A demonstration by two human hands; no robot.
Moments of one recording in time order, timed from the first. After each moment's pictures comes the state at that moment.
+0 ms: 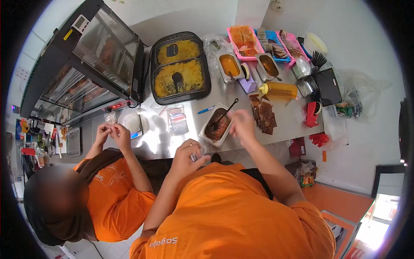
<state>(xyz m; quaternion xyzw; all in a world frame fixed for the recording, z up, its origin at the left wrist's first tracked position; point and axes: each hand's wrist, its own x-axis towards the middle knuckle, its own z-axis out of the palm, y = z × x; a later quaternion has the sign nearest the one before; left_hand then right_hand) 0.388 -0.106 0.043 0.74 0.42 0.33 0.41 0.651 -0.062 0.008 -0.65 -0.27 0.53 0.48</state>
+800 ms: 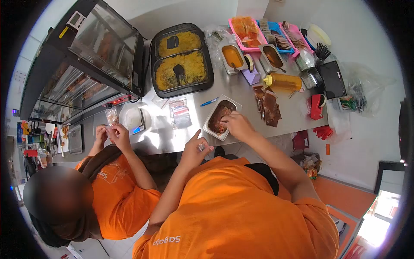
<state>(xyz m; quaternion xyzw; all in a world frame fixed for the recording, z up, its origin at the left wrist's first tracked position) 0.386 -0.107 -0.030 0.66 0.50 0.20 0.53 0.654 -0.063 -0.034 -0.54 -0.78 0.22 0.24</state>
